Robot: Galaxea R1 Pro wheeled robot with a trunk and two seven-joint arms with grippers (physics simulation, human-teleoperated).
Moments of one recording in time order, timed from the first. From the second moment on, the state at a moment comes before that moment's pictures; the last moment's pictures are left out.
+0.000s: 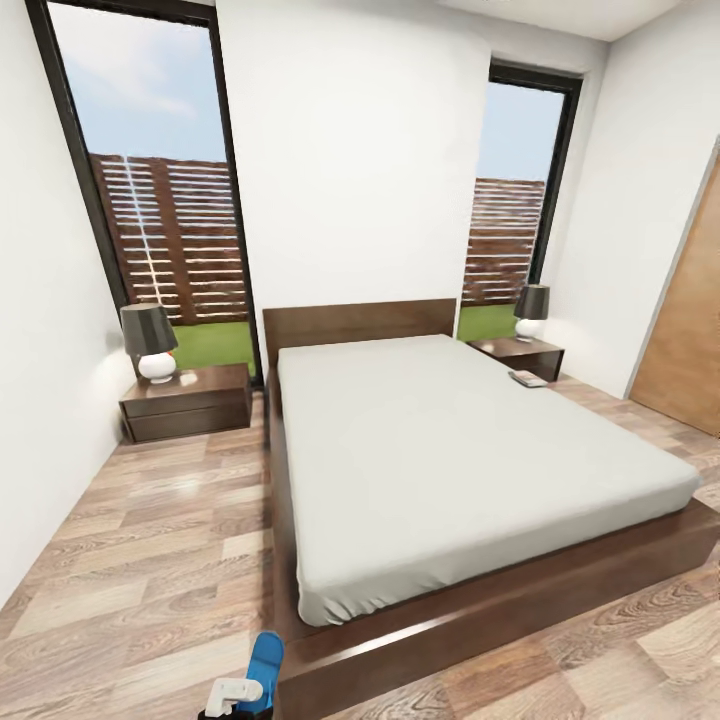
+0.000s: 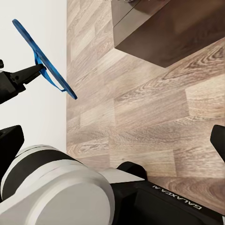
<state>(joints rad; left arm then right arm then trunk) -0.37 0.03 0.35 -0.22 -0.24 -0.11 -0.49 -0.04 -0.19 -0.24 -0.63 -0.16 0.35 1.11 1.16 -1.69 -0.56</state>
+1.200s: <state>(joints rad) -0.37 0.03 0.35 -0.22 -0.24 -0.11 -0.49 -0.04 -0.19 -0.24 -0.63 -0.16 0.35 1.11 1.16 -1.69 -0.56</state>
